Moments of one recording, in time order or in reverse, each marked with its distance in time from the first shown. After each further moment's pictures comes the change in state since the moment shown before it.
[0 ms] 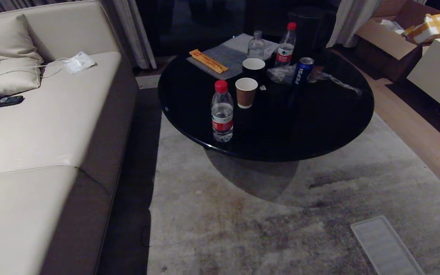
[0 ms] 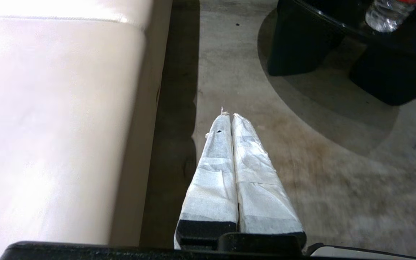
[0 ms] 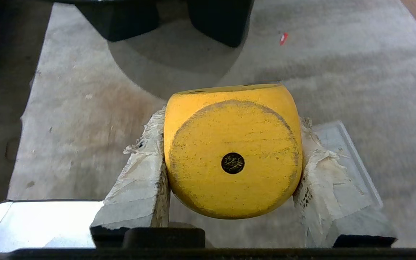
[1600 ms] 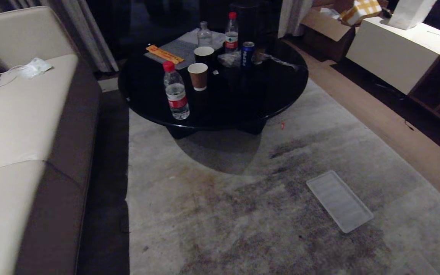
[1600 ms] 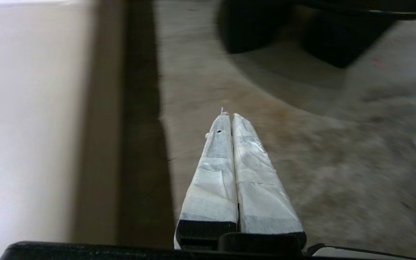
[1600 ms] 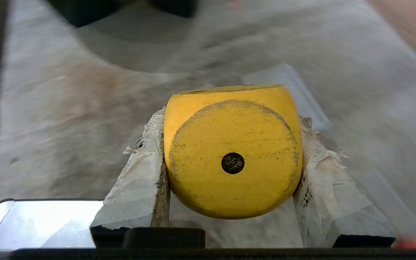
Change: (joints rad) left arm 0.000 0.000 0.000 0.000 0.000 0.002; right arm 0.000 0.000 0.000 0.000 0.000 0.000
